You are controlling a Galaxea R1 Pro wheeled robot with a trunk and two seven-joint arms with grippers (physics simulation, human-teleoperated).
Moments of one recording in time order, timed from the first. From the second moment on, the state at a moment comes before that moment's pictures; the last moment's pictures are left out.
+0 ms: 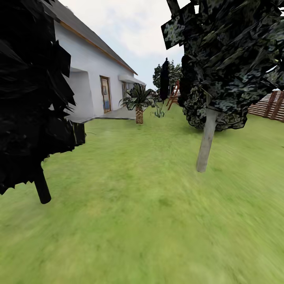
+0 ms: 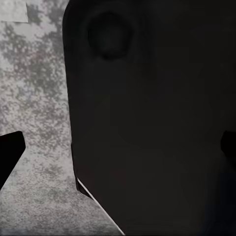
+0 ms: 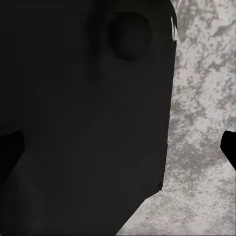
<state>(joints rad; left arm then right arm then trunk) 0.00 0.00 0.00 0.00 0.00 0.00 0.00 0.00 0.00 0.00 0.00 0.00 0.00 0.00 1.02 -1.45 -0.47</state>
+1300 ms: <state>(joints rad) 0.00 -0.04 0.00 -0.07 0.00 -0.02 0.00 0.00 0.00 0.00 -0.01 -0.01 0.00 0.00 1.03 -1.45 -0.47</state>
